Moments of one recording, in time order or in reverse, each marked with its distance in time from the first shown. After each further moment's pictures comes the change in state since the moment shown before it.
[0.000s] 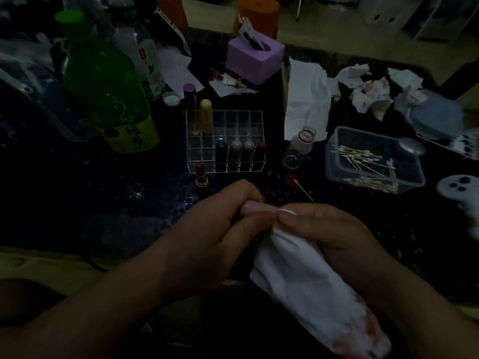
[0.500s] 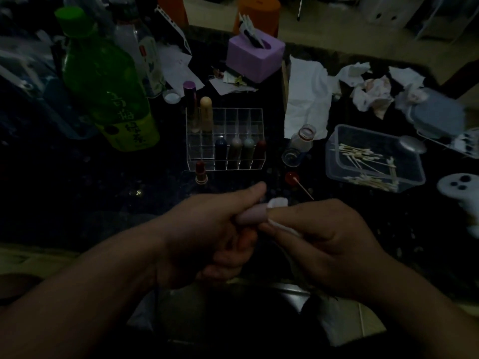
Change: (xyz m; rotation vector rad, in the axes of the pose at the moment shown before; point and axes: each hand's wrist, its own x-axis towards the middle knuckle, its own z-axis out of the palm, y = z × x) left_hand 0.013 0.013 -0.011 -0.679 -0.373 -0.796; right_hand 0.003 -0.003 -0.004 -1.187 -0.025 -0.733
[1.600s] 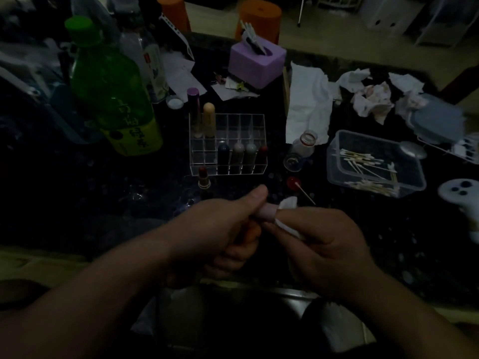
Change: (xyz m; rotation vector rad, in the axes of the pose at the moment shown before) left_hand 0.010 -0.006 -0.006 0.115 0.025 0.032; right_hand -0.008 0.015 0.016 -0.117 0.189 0.049
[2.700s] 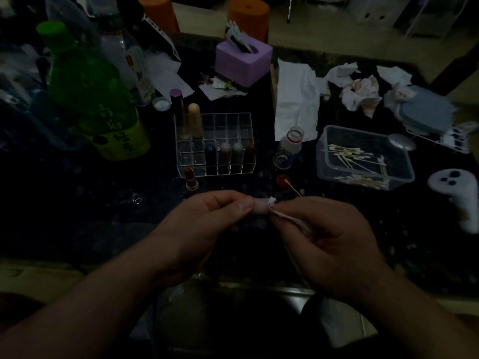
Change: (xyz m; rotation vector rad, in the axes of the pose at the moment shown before) left_hand 0.012 -0.009 0.006 -0.122 0.227 0.400; right_hand -0.005 -0.002 -0.017 -0.070 0.125 0.037
